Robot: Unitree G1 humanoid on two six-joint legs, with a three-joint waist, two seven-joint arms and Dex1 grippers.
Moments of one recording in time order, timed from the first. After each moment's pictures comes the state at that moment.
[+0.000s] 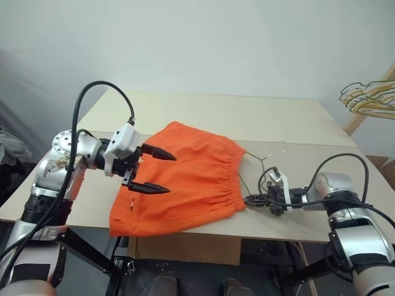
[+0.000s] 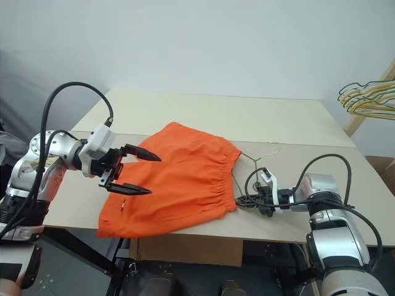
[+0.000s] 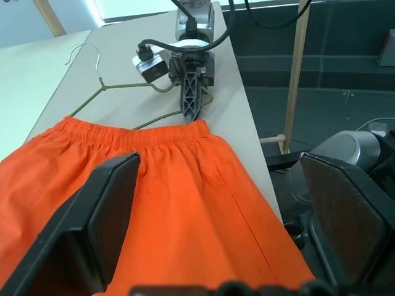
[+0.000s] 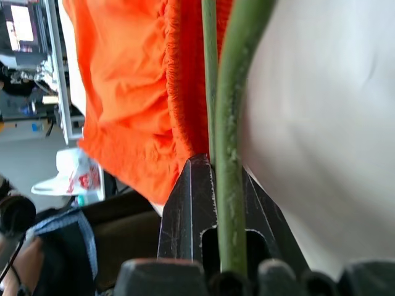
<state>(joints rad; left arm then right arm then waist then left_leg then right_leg) -0.62 0.79 -0.08 0.04 -0.47 0.30 -1.56 -0.77 -0.60 0.10 0.88 0.56 1.31 1.10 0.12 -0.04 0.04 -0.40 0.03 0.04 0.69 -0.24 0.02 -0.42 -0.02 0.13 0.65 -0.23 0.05</state>
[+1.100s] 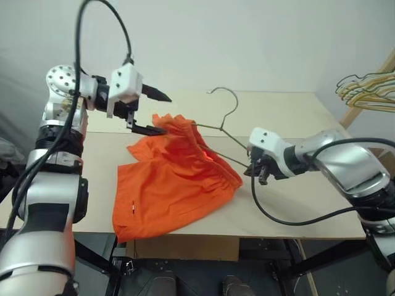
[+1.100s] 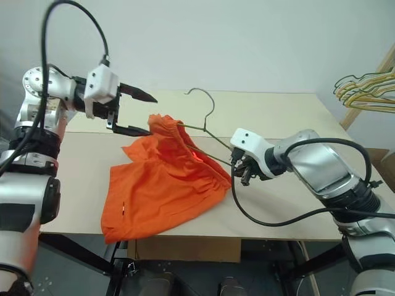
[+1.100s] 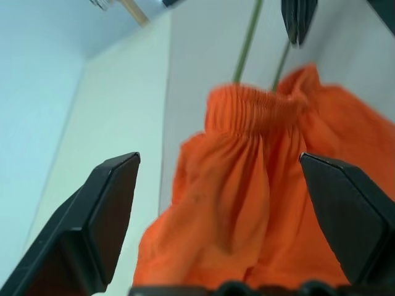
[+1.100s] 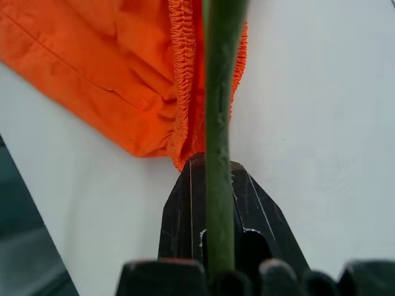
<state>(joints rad) -1.26 0.65 -0.20 1.00 -0.09 -0.36 -1.61 -0.88 -0.92 0.48 -0.29 0.29 1.19 1.02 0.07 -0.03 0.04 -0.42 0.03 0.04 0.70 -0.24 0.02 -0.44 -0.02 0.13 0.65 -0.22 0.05</state>
